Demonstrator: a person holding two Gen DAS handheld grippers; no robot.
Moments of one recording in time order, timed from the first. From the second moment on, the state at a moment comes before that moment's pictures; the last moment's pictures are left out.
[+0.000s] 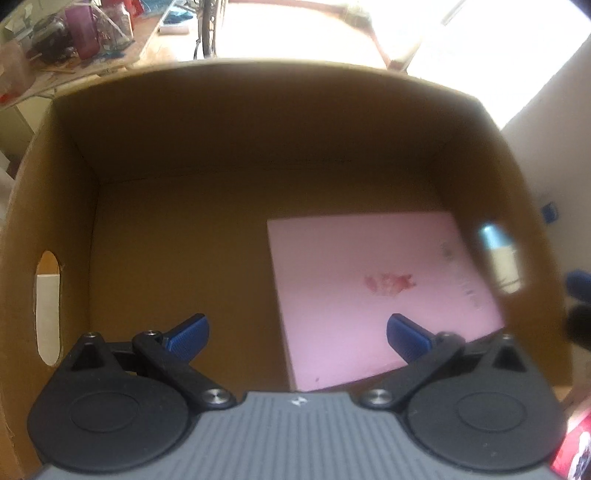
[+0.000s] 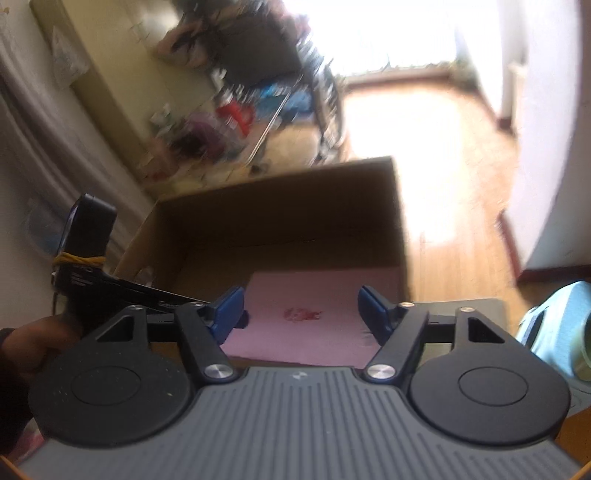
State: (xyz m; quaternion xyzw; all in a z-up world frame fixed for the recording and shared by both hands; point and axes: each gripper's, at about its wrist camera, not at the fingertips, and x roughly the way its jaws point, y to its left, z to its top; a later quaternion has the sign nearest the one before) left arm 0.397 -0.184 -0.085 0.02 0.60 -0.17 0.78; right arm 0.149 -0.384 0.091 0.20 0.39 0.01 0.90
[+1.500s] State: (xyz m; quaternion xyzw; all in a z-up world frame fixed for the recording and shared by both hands) left arm 0.431 -0.216 -0.107 -0.04 0.59 -0.22 0.77; right arm 0.267 -0.350 -0.009 0.18 0.63 0.08 0.75
